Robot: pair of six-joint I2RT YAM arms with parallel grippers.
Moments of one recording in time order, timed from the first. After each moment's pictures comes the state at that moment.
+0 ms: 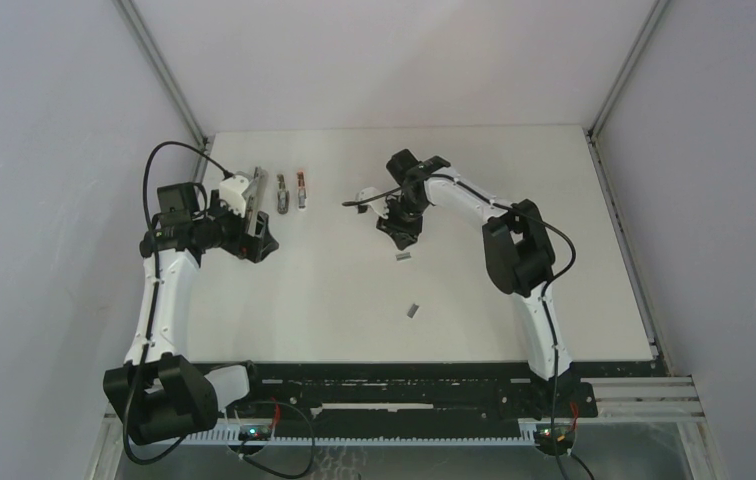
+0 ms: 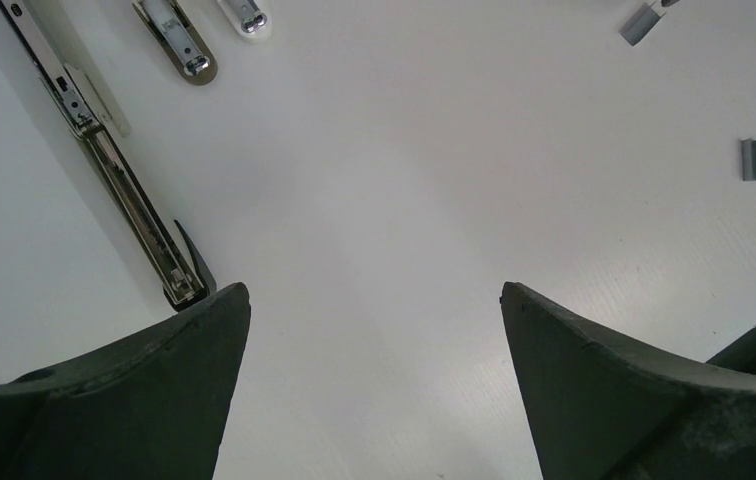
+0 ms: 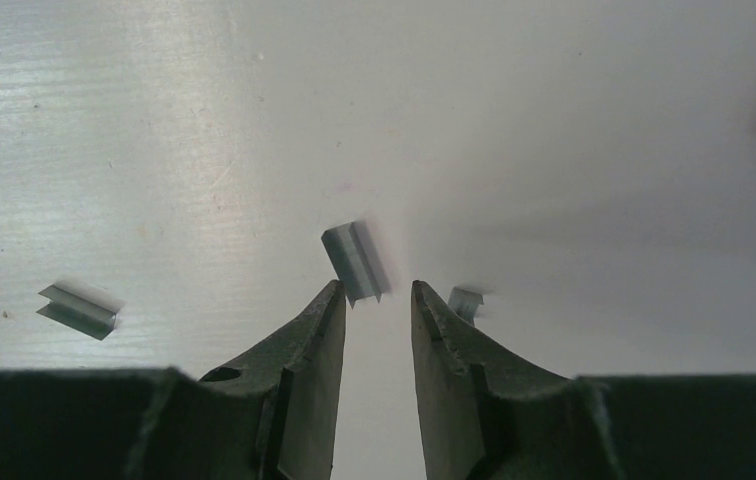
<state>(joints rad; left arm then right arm) 0.22 1.16 1.03 -0.72 0.62 0.49 0.58 2.23 1.90 -1.02 -0.42 -0.81</state>
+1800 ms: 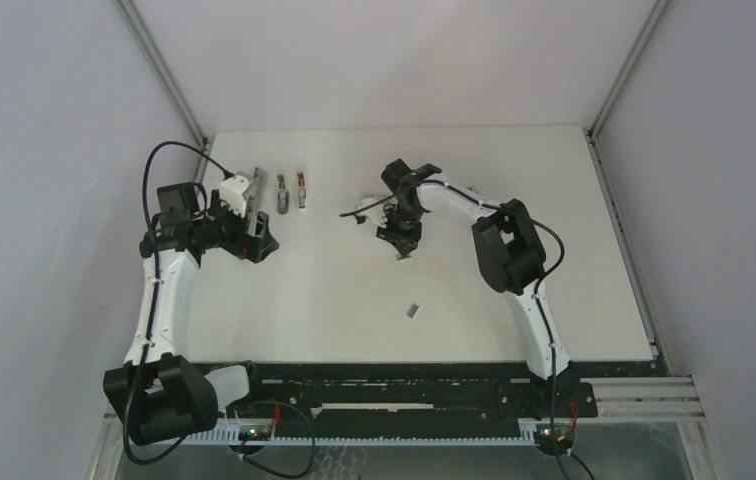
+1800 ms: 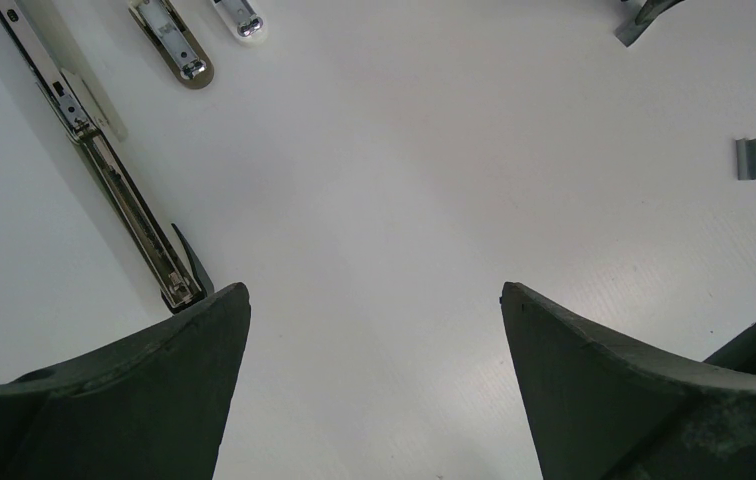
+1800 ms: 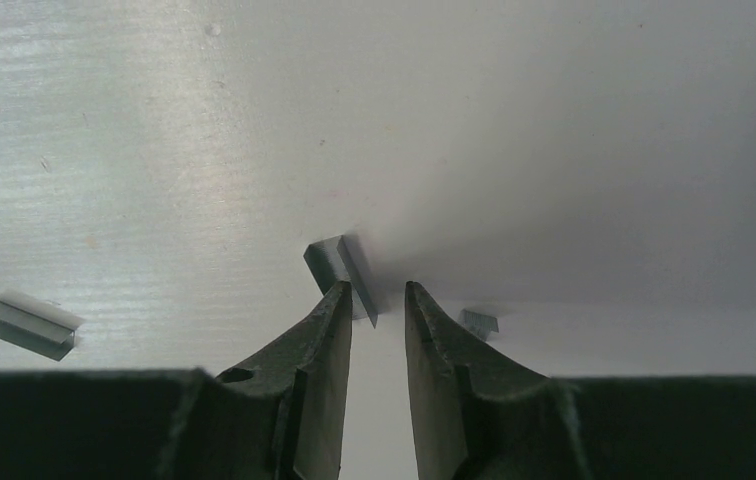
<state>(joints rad) 0.22 1.16 1.03 -0.72 0.64 0.49 0.60 2.30 1.90 -1.02 -0.34 -0.82</state>
